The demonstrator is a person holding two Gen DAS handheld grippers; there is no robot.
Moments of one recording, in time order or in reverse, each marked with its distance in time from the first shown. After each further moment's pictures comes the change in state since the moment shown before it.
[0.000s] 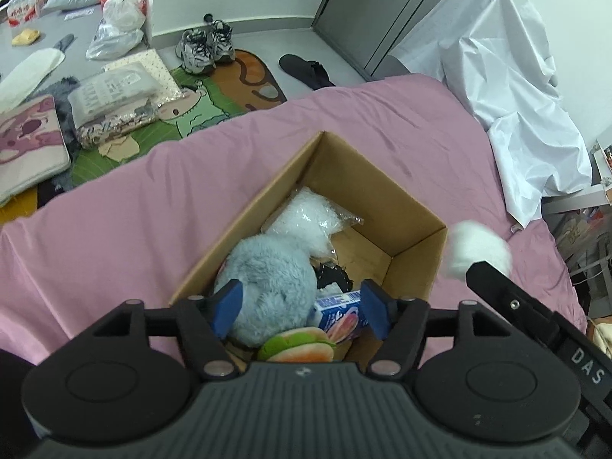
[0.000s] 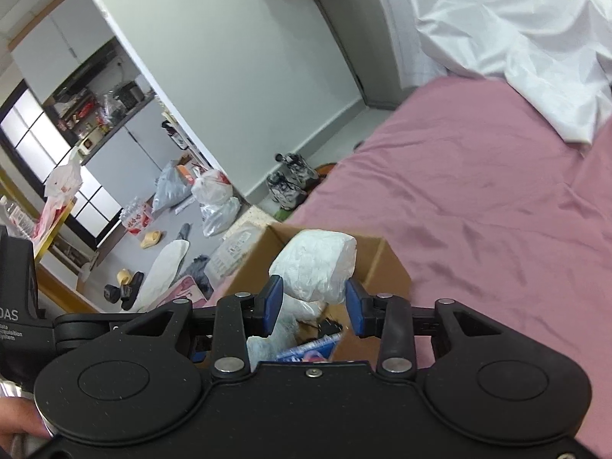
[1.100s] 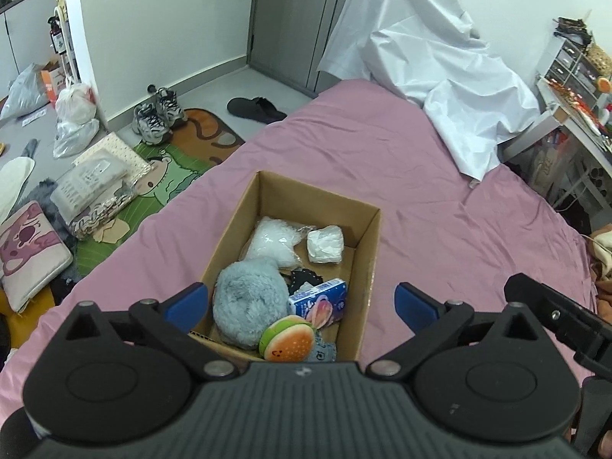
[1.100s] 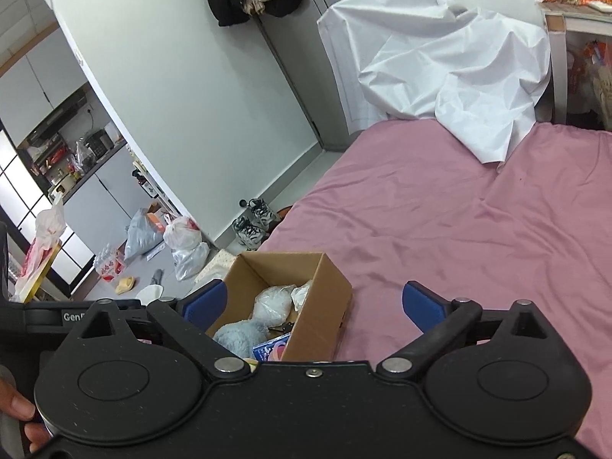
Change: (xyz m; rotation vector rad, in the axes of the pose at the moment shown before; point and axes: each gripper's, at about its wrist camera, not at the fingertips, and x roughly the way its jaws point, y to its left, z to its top) left arm -0.067 -0.042 -0.017 0.323 -0.090 -0.007; right arm -0.089 -0.007 -0.022 0.077 -0.145 -0.125
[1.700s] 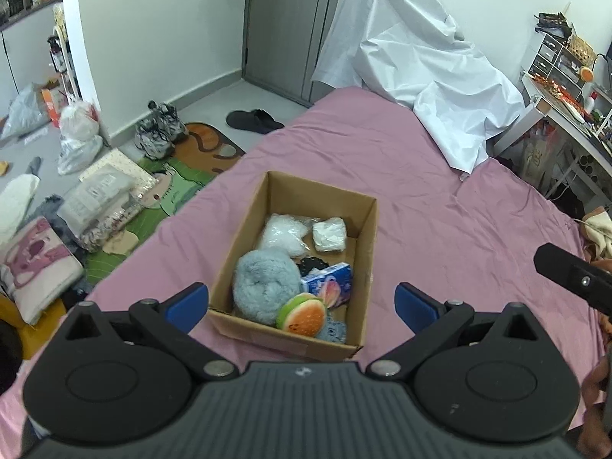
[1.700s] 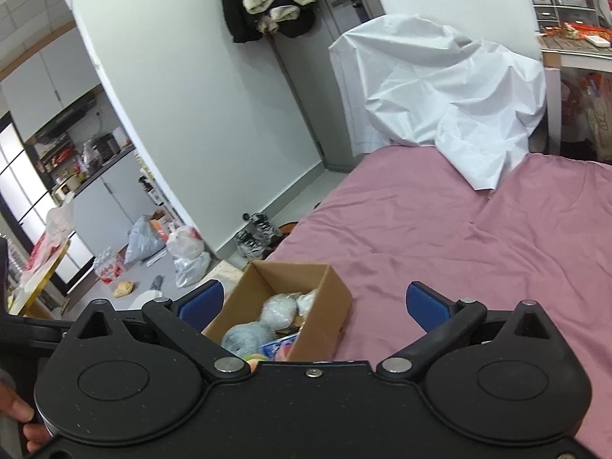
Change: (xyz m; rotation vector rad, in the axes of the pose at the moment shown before) left arm -0.040 0.009 -0.020 0.056 -0.041 0.009; right arm -0.041 0.014 0.001 -0.052 -0.049 0.000
